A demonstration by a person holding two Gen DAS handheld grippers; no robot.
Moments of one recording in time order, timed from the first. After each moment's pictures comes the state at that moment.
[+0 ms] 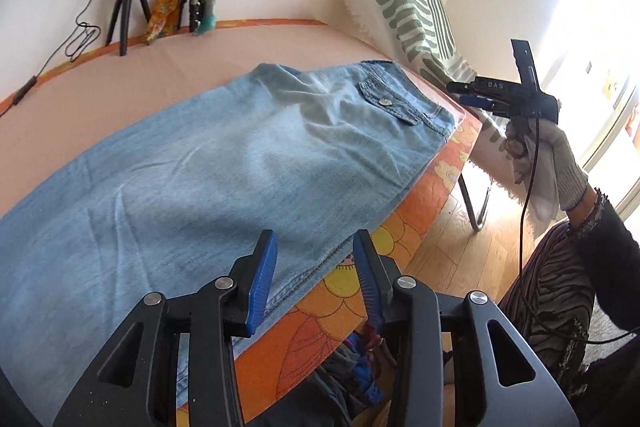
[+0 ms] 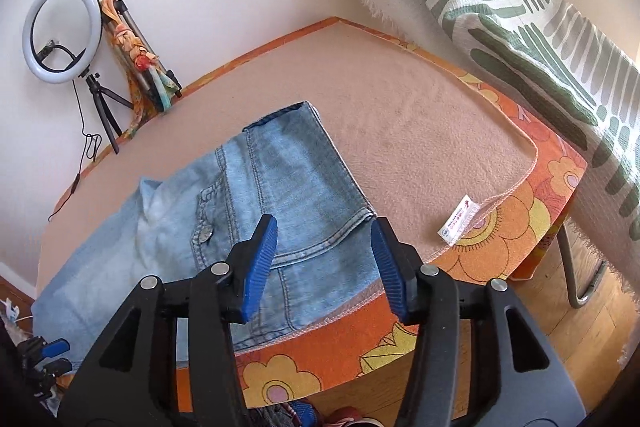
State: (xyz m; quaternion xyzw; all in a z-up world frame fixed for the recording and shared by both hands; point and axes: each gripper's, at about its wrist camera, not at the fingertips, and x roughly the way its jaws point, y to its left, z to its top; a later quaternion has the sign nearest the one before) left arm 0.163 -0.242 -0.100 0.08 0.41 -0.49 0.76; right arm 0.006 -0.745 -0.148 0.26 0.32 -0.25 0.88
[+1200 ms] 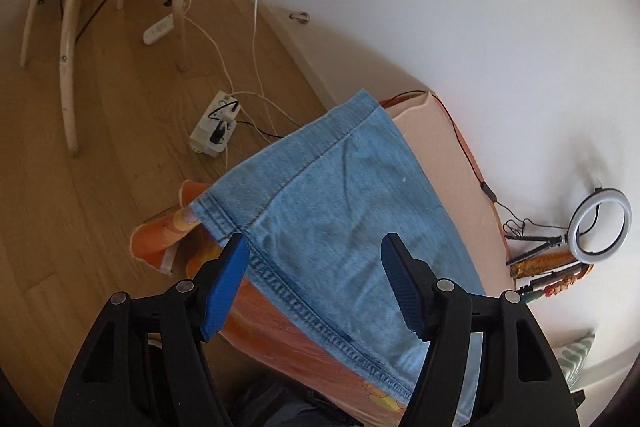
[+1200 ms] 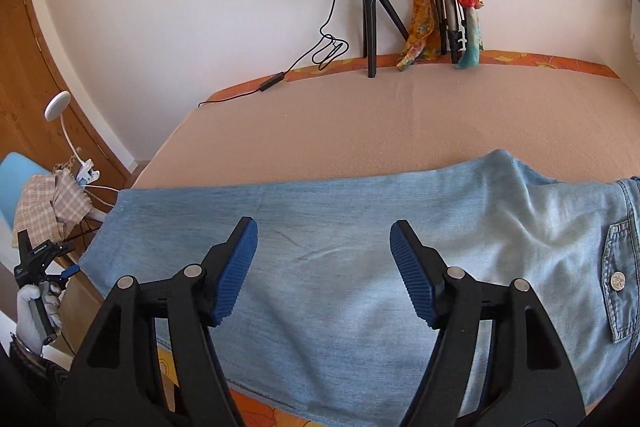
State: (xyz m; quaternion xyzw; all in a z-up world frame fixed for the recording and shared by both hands) left arm 0.153 0.240 -0.161 -0.41 0.39 0.09 0.82; right arm 0.189 -0.475 -0.115 0.13 0.34 0.07 0.93
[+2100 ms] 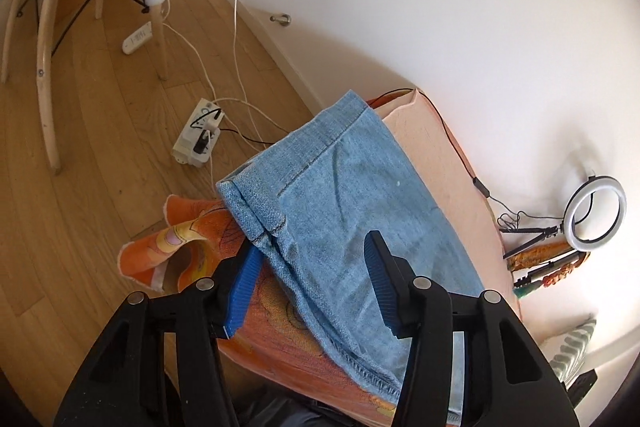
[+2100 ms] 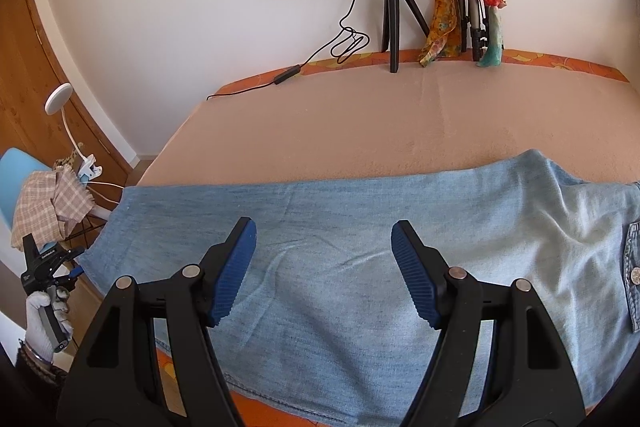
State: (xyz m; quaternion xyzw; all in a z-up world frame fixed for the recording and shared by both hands) left arm 0.169 0.233 -0.169 -0.39 0.38 0.06 0.84; right arm 0.202 -0.444 -0.114 0.13 0.35 0.08 0.92
